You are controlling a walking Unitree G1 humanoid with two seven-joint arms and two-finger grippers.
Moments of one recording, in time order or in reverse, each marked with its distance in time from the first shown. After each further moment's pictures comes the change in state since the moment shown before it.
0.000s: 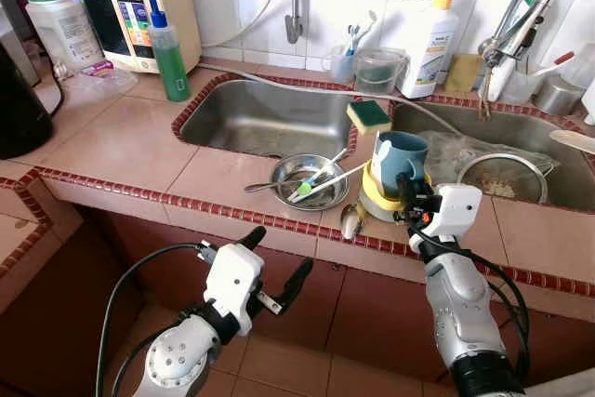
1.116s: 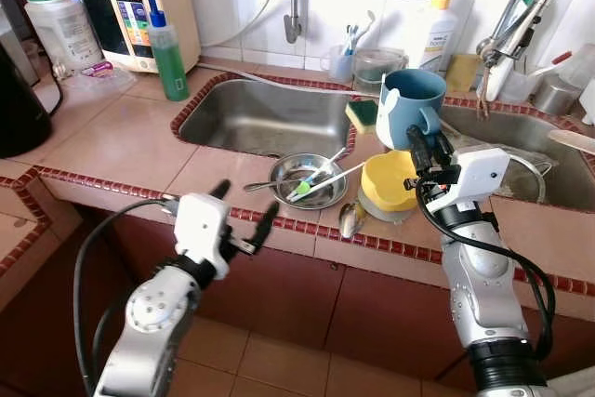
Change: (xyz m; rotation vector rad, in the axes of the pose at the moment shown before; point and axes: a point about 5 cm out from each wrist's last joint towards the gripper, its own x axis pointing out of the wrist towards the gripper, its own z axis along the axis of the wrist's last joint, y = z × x) left arm 0.015 0.056 0.026 0.002 -0.086 0.184; right arm 0.013 0.006 0.064 -0.147 -0.242 0.101
